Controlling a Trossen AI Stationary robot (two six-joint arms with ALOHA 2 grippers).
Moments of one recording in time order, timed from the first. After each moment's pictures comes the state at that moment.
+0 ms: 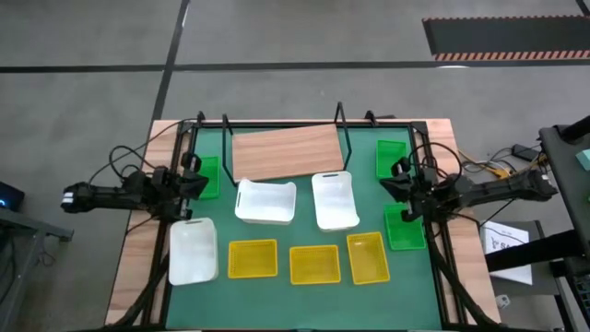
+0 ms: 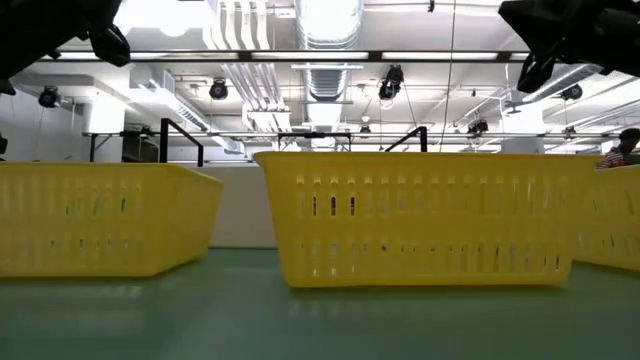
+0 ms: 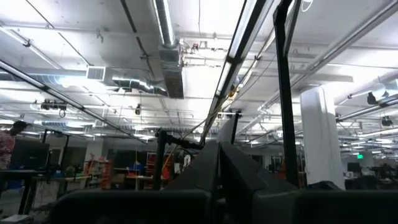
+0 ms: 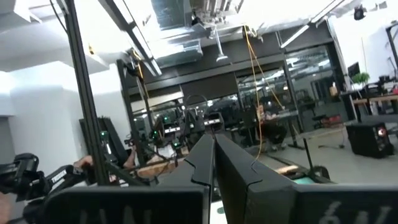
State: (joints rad) left arm -0.01 0.21 0.03 0.78 0.00 -0.04; right arm 0.09 0.48 0.01 0.84 0.16 0.15
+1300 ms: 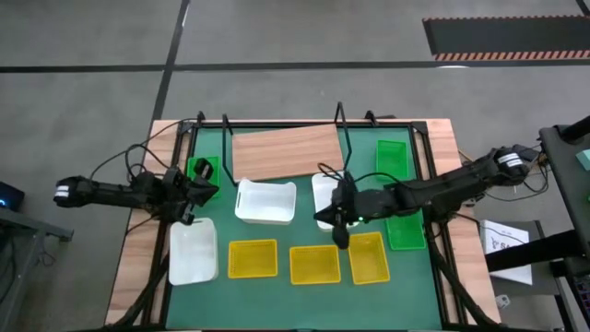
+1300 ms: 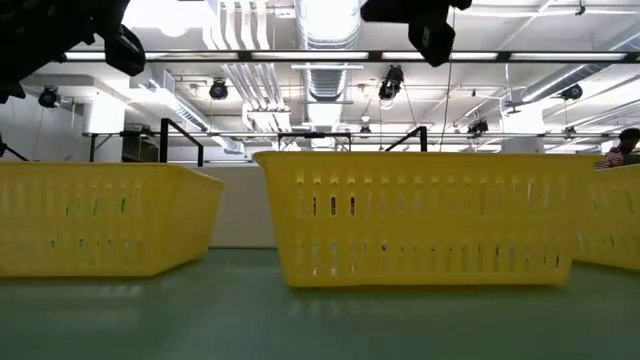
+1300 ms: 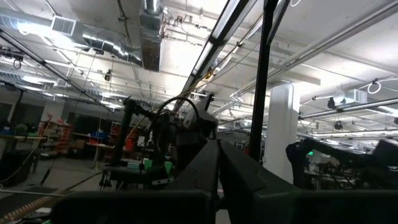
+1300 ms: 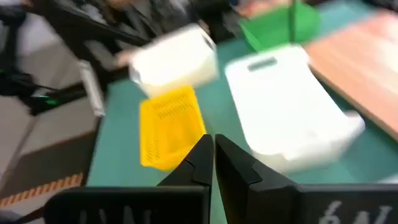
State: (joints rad) left arm -0.02 0.39 0.03 0.86 0.08 -0.23; right arm 0.25 1.39 1.02 -0.13 0.20 0.50
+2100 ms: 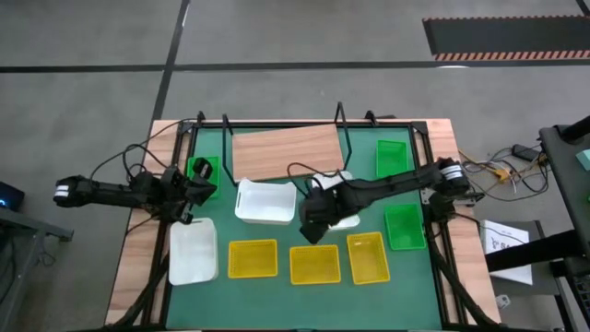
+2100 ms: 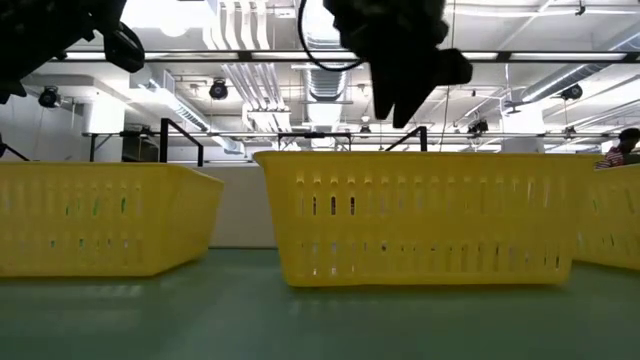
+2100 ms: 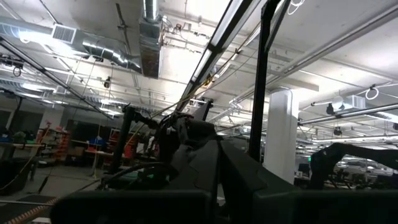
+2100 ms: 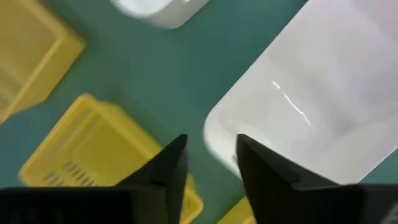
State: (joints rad) left arm -0.02 0.40 0.03 0.91 0.08 -0.23; right arm 0.16 1.90 1.67 -1.11 0.07 0.94
